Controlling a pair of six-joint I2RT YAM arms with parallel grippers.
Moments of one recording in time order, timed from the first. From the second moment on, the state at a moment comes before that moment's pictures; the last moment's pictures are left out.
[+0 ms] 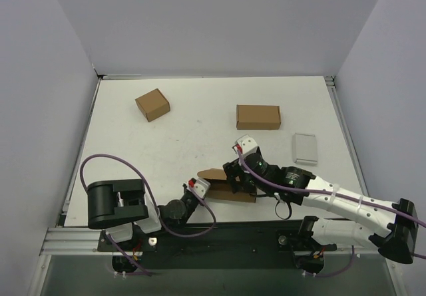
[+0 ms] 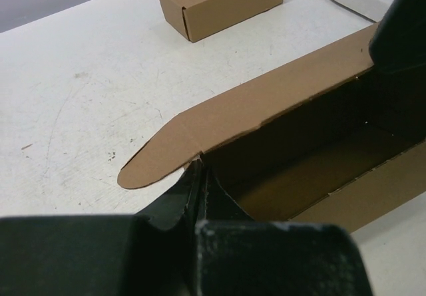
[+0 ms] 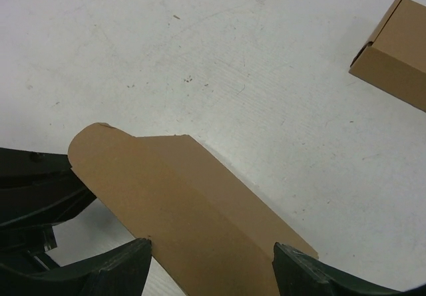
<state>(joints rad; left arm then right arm) -1.34 1.65 0.14 1.49 -0.77 0.07 1.06 1.05 0.80 -0.48 0.37 0.32</state>
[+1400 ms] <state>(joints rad) -1.42 1.30 0.16 0.92 -0.70 -0.02 0.99 1.11 0.66 -0.45 0.37 0.69</state>
